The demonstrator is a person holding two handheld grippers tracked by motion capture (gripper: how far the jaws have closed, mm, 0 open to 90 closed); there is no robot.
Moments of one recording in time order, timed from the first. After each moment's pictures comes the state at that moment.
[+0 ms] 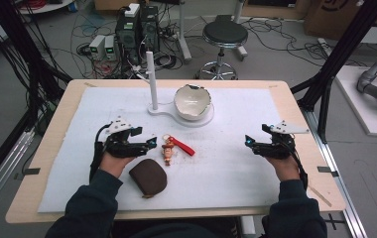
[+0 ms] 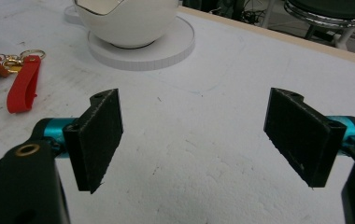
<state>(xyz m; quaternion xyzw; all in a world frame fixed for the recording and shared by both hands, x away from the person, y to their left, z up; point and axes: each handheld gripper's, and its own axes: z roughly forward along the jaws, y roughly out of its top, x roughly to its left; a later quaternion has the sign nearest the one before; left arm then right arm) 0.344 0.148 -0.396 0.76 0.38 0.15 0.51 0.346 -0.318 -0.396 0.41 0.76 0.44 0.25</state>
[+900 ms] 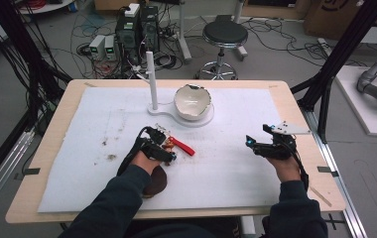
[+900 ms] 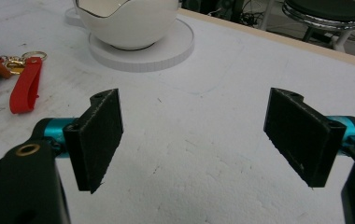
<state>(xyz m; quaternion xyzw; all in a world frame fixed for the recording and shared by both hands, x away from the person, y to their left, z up) 0.368 0.076 -0.429 0.85 0.44 0.12 0.28 0.343 -0.319 -0.394 0.41 0.76 0.44 0.26</state>
